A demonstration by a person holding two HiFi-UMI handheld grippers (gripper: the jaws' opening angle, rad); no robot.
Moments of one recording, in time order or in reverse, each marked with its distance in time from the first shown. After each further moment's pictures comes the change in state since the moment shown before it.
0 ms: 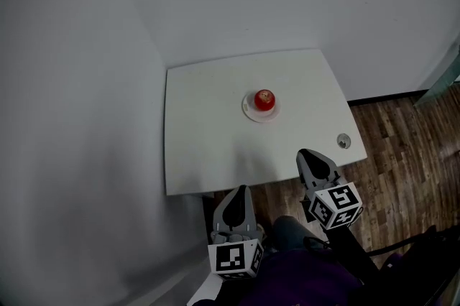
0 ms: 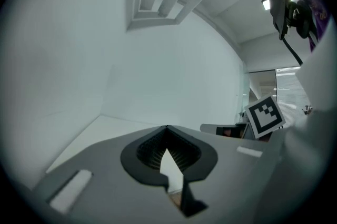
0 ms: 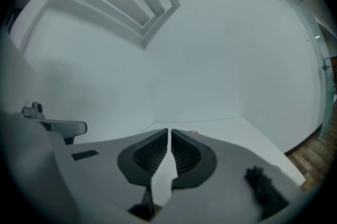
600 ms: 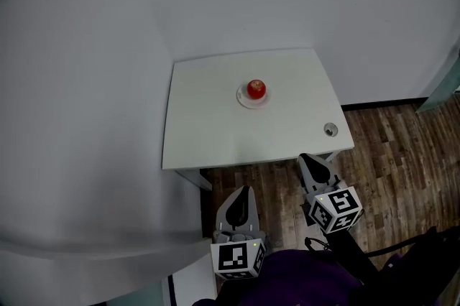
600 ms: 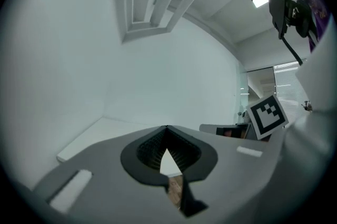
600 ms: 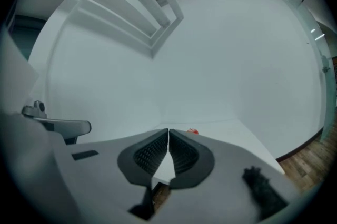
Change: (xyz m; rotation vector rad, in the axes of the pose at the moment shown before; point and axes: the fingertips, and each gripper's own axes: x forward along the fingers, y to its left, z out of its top) left arm -0.083 -0.092 -0.013 0.038 -0.043 0.023; right arm -0.118 0.006 -0.007 -0.020 -0.037 0.060
